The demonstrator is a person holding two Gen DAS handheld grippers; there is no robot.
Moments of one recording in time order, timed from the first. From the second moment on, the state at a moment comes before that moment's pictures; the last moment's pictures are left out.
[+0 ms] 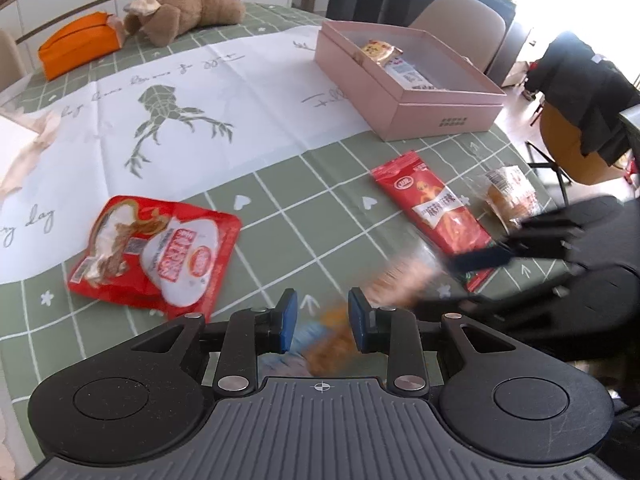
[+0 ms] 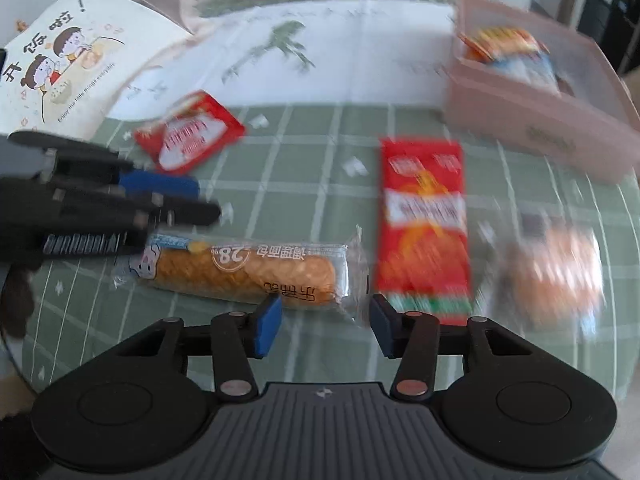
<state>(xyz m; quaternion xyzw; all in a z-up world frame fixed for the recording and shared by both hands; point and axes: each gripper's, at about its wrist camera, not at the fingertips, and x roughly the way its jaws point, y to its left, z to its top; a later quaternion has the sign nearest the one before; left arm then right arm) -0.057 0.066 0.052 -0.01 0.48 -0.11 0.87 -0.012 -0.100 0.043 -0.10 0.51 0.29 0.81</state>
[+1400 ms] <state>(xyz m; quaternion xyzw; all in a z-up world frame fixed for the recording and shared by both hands) -0.035 0.067 0.032 -0.03 0.50 -0.05 0.87 0.022 -0.107 0.024 -0.10 0.47 0.20 0.86</state>
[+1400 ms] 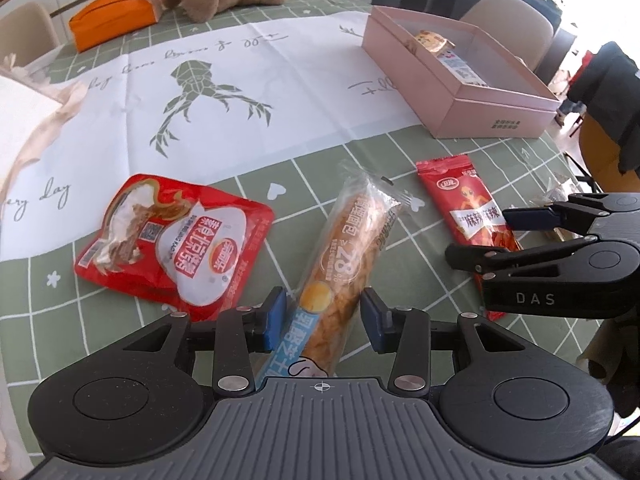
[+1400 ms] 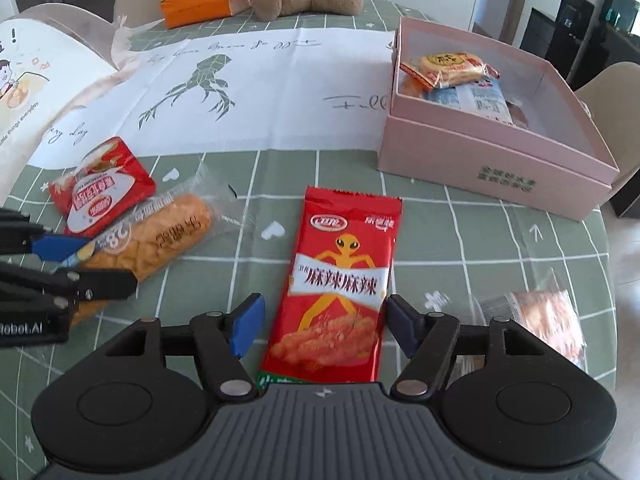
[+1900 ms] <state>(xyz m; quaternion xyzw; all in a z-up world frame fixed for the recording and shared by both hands) -0.011 0.070 0.029 -0.12 0.51 0.03 0.85 0.014 -0.129 0.027 -0.13 0.46 0.24 0.85</state>
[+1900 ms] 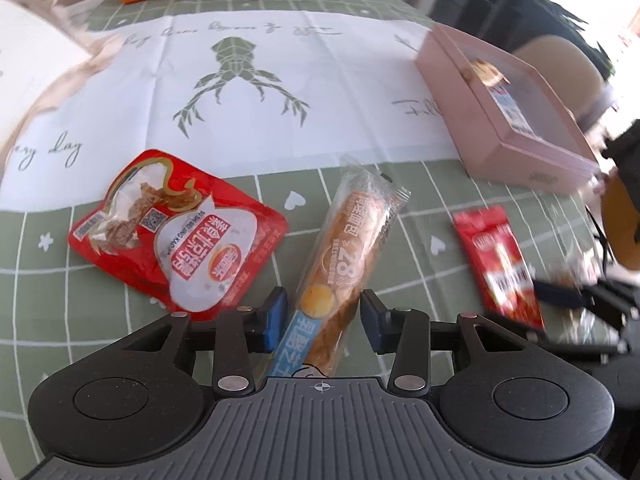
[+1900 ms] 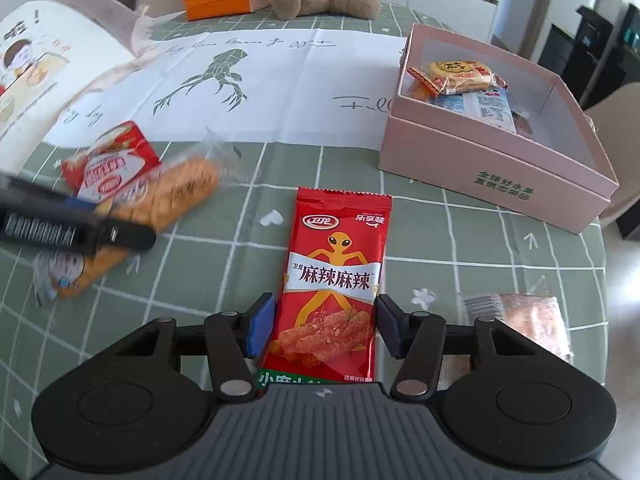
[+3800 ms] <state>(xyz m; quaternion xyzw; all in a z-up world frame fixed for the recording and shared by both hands) -0.023 0.004 0.030 -0.10 0.54 0.04 0.84 0.045 -0.187 0.018 -0.11 0.43 0.26 0.86</state>
